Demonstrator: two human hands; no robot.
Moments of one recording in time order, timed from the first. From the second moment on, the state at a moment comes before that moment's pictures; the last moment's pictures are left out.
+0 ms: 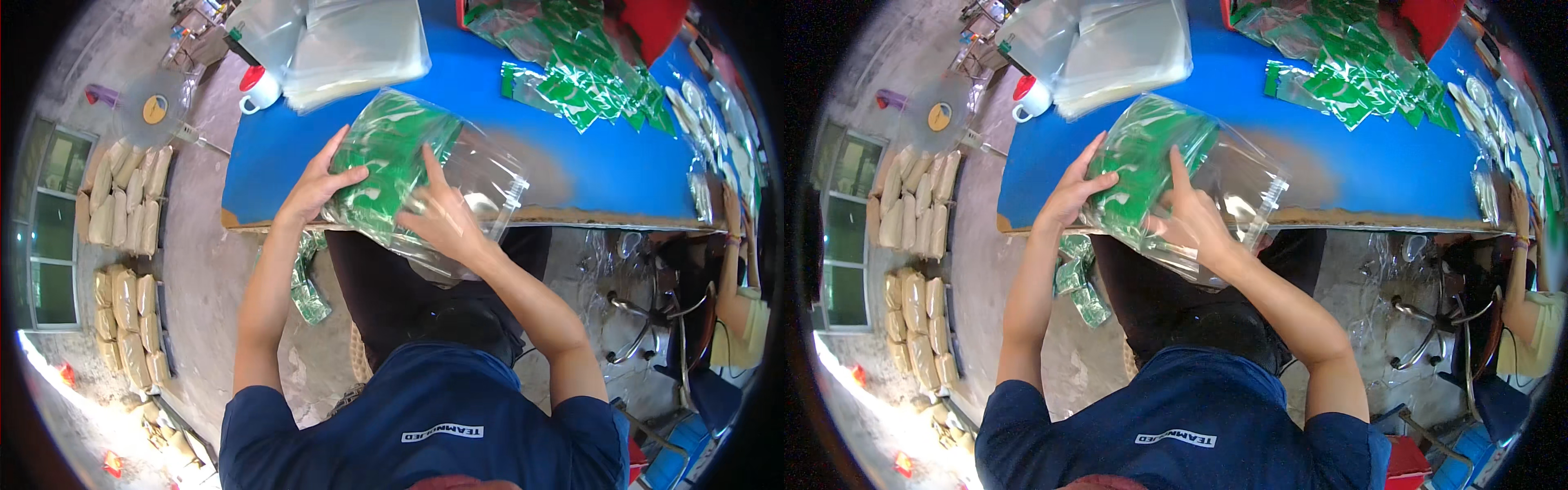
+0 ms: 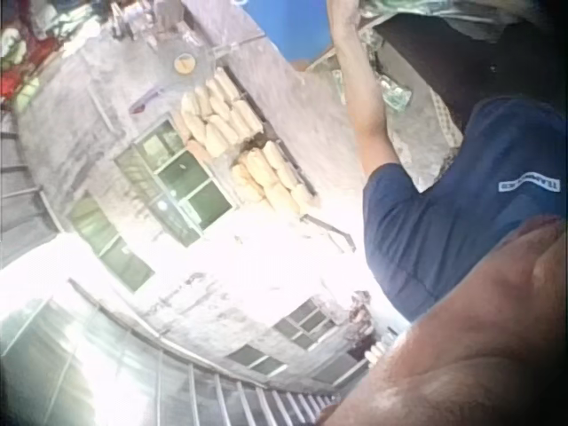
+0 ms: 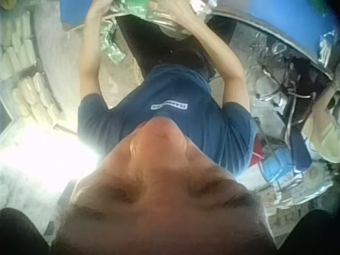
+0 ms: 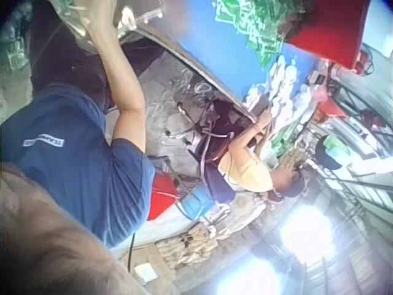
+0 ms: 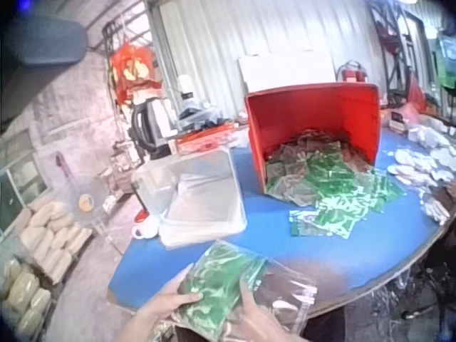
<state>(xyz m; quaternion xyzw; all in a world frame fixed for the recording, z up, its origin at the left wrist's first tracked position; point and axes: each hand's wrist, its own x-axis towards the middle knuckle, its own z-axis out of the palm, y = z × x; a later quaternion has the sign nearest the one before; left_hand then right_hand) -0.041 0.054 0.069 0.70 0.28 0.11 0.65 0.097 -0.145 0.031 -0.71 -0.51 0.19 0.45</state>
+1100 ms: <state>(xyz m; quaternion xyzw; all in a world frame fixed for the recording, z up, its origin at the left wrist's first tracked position) 0.000 0.006 0.086 0.99 0.04 0.06 0.14 0.090 -0.171 -0.005 -0.56 -0.52 0.23 0.61</state>
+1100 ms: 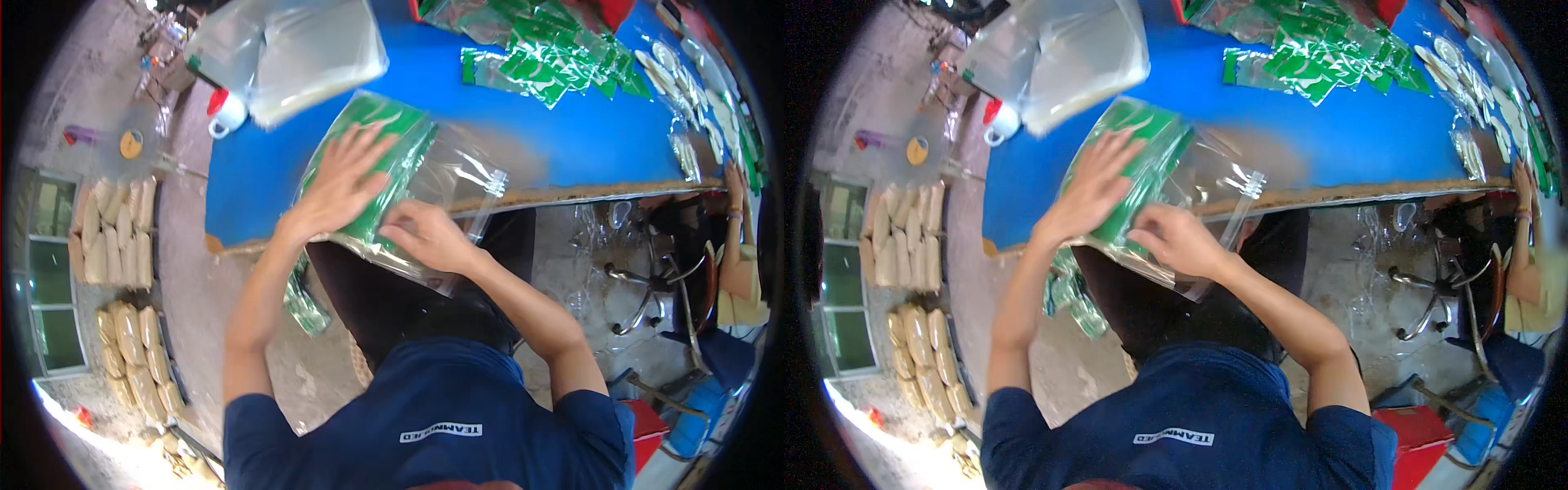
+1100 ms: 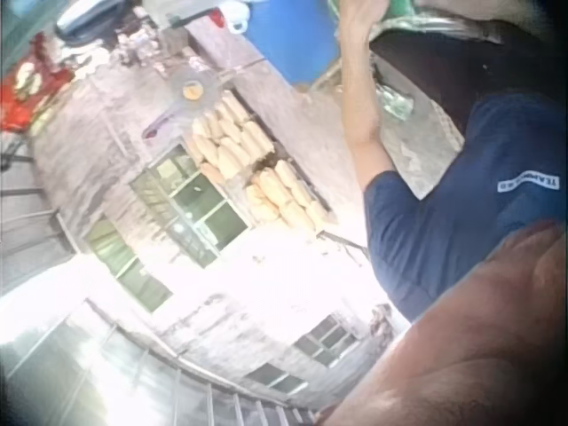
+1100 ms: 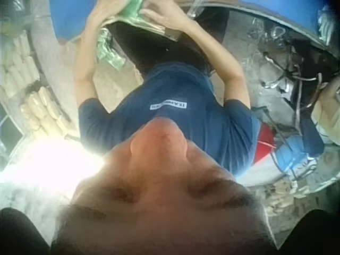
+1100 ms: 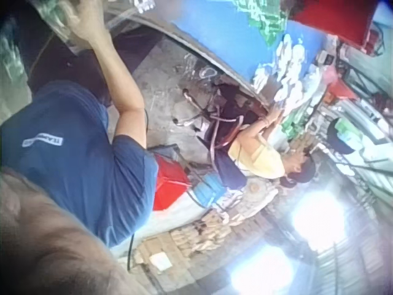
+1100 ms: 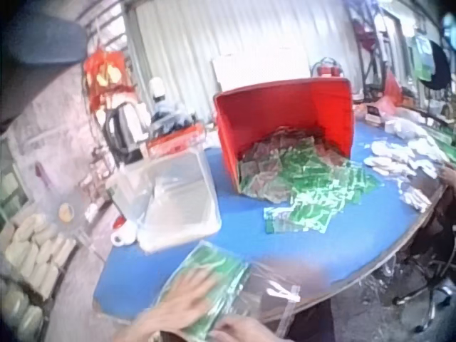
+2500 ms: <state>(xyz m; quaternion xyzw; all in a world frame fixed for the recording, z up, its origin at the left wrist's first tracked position) -0.117 -0.135 -0.047 0.49 0.37 0.34 0.71 0.055 -0.098 -0.009 -0.58 -0.62 0.02 0.53</state>
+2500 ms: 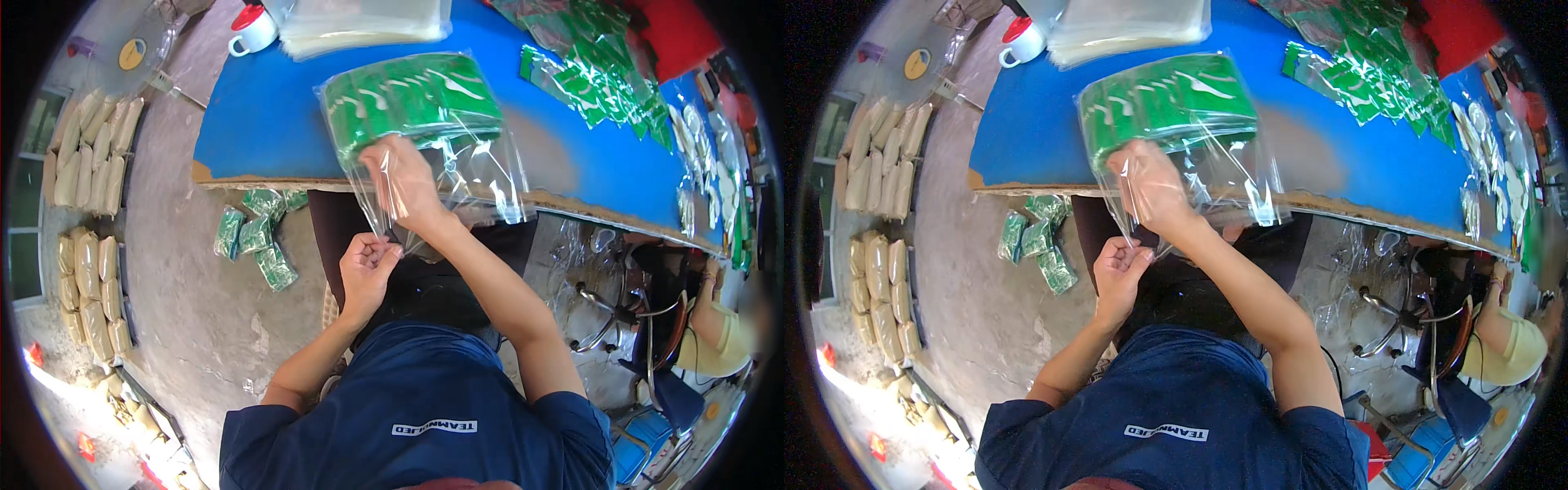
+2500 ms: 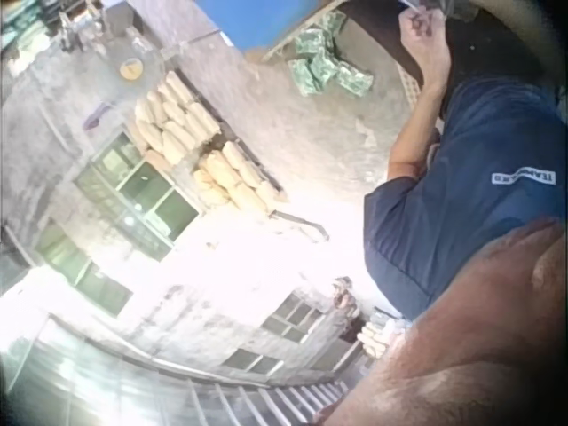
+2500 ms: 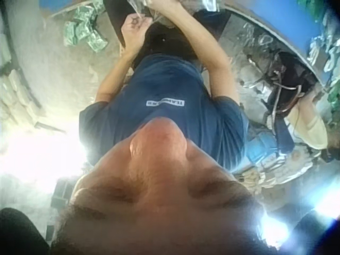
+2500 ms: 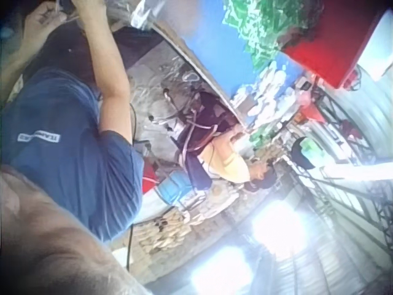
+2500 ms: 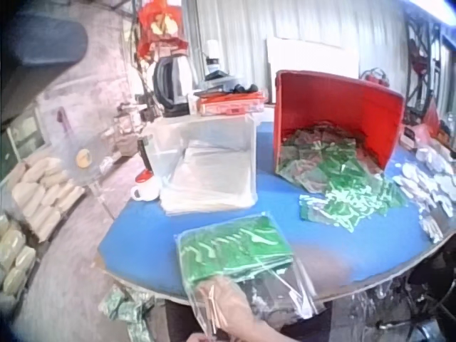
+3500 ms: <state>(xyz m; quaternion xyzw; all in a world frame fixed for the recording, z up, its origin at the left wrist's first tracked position) -0.034 0.063 0.013 0.79 0.39 0.26 0.39 0.108 -0.260 0.023 -0.53 -0.50 0.50 0.46</state>
